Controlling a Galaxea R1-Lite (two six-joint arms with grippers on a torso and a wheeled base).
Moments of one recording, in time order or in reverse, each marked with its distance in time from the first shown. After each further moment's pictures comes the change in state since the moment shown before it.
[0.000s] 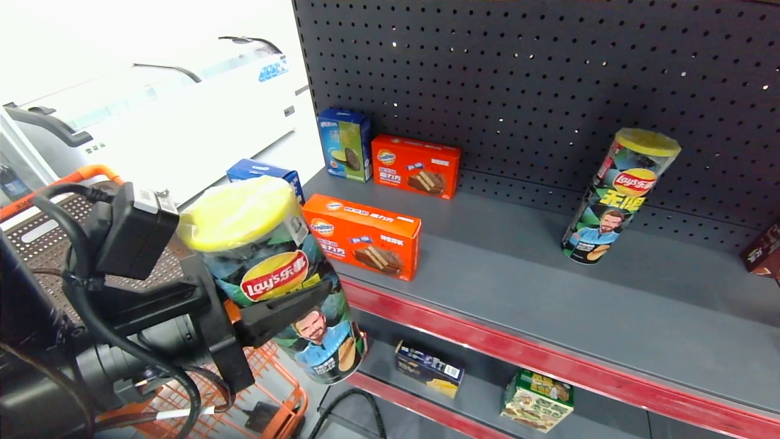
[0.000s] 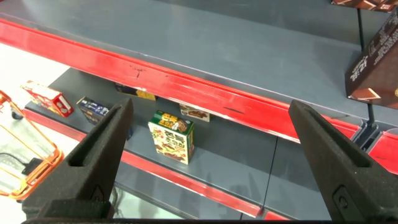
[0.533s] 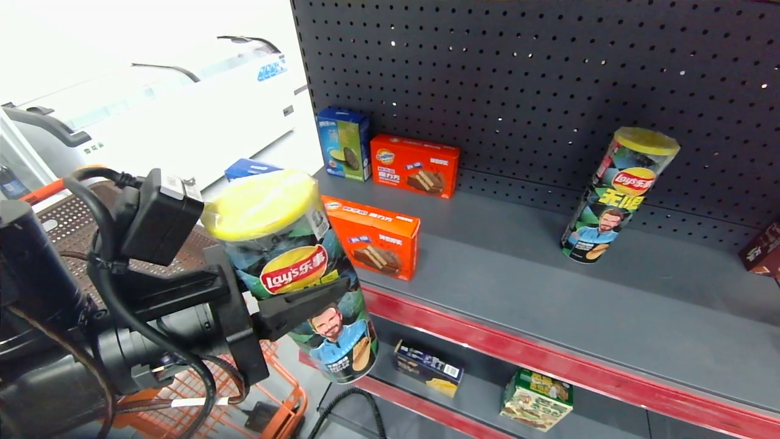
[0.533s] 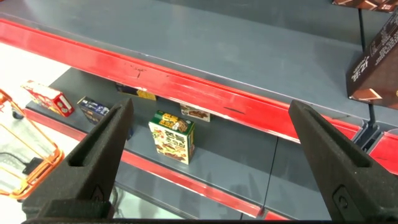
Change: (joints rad) left arm -0.014 0.040 -0.059 0.036 -0.055 0.001; right arm 0.000 0.000 0.000 0.001 0.002 0.000
